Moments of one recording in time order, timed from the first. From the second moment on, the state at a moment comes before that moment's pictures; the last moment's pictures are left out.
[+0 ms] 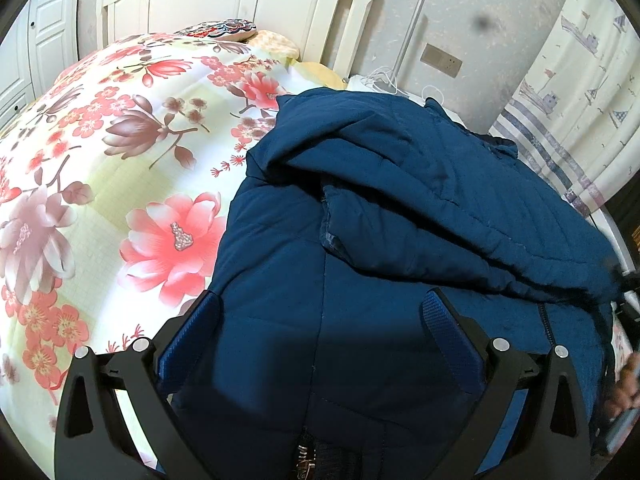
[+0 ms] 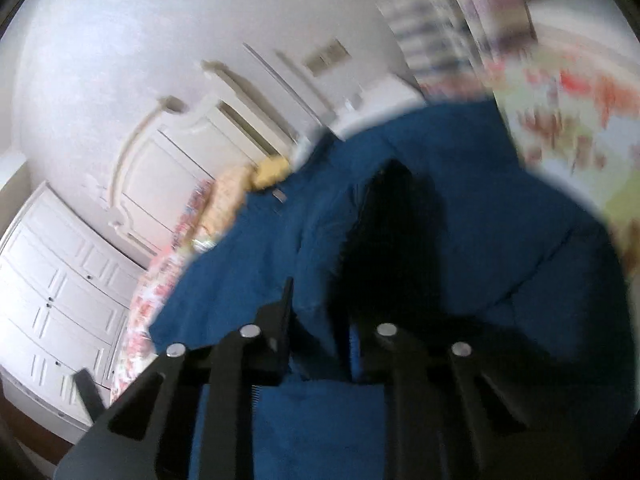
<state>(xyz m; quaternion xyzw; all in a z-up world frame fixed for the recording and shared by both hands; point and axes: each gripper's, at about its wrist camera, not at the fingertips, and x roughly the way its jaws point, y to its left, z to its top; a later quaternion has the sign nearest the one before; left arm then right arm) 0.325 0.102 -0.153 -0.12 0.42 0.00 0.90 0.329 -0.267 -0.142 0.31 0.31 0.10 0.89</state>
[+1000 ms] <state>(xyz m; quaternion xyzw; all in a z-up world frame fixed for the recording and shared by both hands) 0.322 0.090 -0.110 -0.11 0.39 -0.02 0.92 0.338 -0.215 -0.160 0.02 0.37 -0.02 0.93</state>
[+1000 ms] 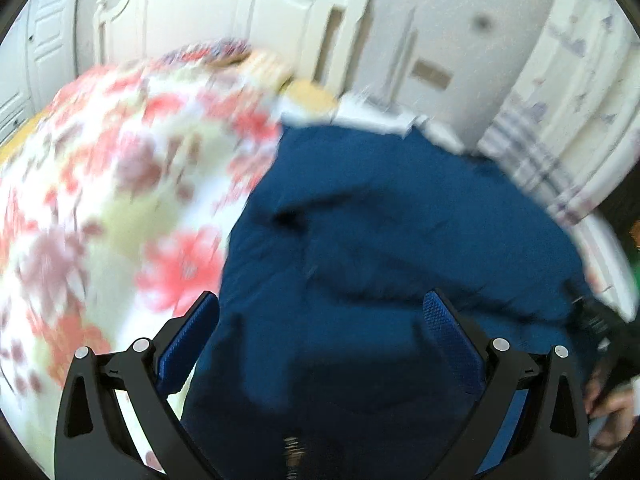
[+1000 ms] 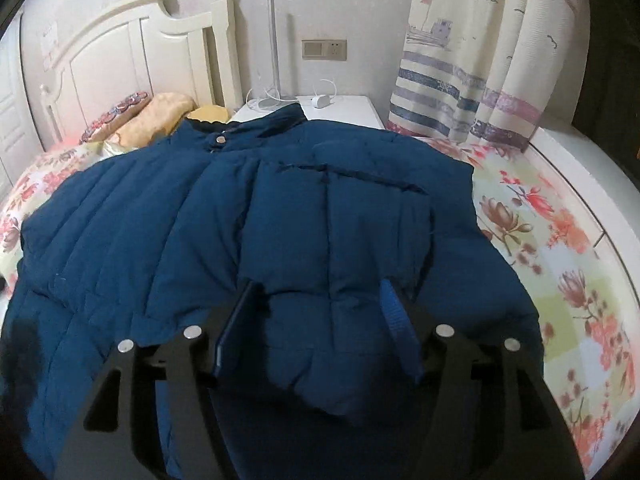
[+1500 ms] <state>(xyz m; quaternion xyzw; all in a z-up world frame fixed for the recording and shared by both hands) 0.433 0.024 -0.151 0.01 0.44 0.00 0.90 0.345 -0.214 -0.163 0.02 0.37 -0.01 0.93</state>
